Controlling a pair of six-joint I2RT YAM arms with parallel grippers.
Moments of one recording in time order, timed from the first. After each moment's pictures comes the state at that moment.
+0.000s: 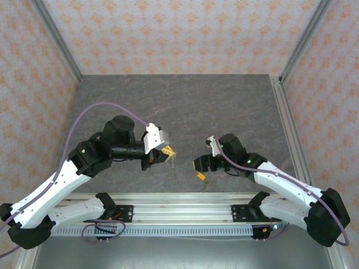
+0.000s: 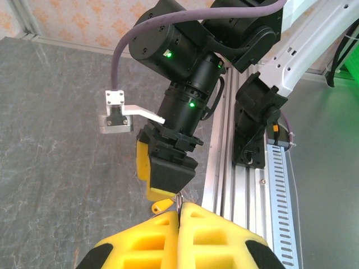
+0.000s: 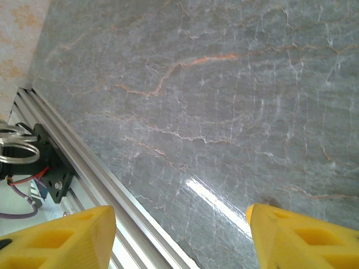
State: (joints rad) left arm -0.76 0.94 1.15 -0.73 0.52 0.20; right arm 0.67 1.00 0.56 -0.35 -0.44 0.49
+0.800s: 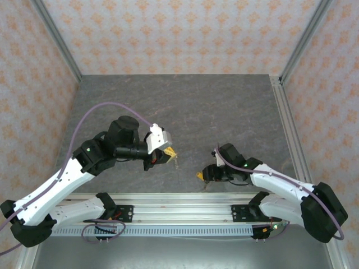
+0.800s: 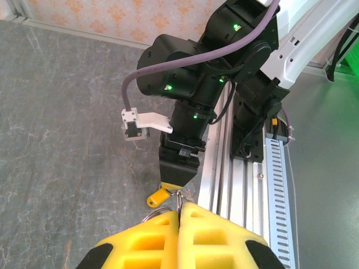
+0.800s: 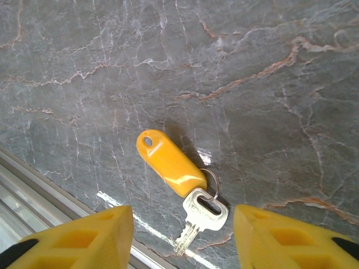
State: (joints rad) left arm -0.76 0.96 1.13 -0.73 0.52 0.19; right arm 0.67 1.06 0.44 -0.44 -0.35 0.61
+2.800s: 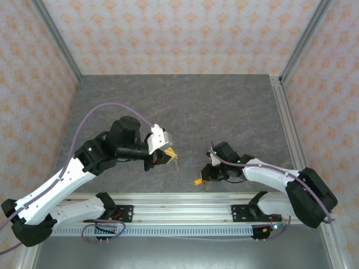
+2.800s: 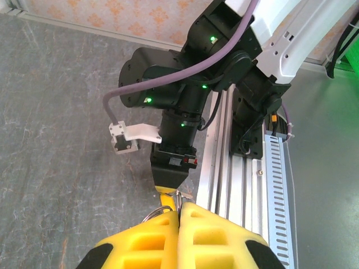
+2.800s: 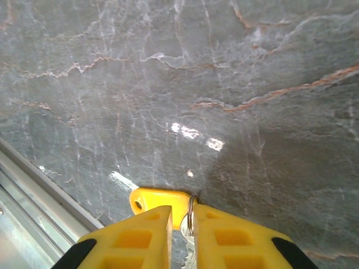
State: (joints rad) left arm -0.76 0.97 1.12 -0.73 0.52 0.19; right arm 0.66 1.21 0.46 -0.33 -0.44 0.58
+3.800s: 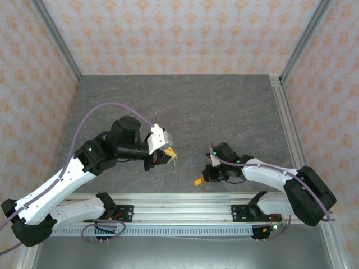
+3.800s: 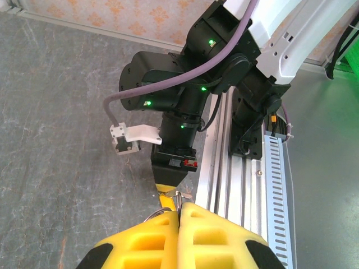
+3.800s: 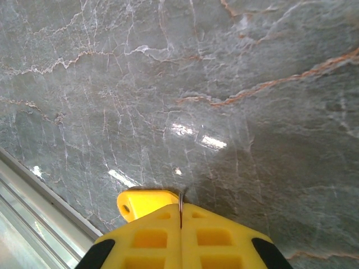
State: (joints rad) left arm -0.76 0.97 1.12 -0.73 0.52 0.18; right arm 0.66 1.24 0.45 -0.33 -0.44 0.58
